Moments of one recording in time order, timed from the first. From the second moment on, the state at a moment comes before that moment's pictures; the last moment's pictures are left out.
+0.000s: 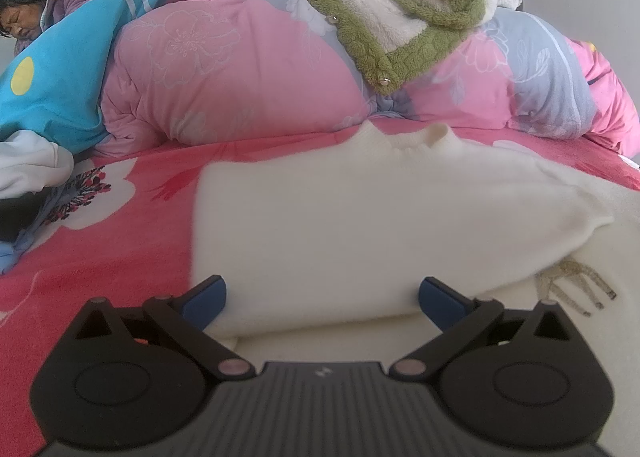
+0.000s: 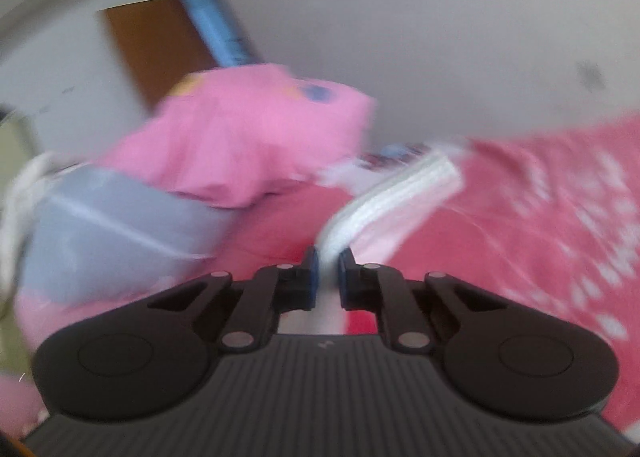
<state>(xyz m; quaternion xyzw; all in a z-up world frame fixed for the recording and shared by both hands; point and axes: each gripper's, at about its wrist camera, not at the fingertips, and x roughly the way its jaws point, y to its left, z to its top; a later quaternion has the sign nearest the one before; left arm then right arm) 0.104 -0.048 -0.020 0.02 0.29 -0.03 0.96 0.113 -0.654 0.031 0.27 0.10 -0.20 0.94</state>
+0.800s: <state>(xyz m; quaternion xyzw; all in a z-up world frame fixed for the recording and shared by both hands) 0.104 -0.043 -0.019 0.00 0.29 -0.03 0.96 0.141 -0.197 0.012 -0.12 0.28 0.24 0.92</state>
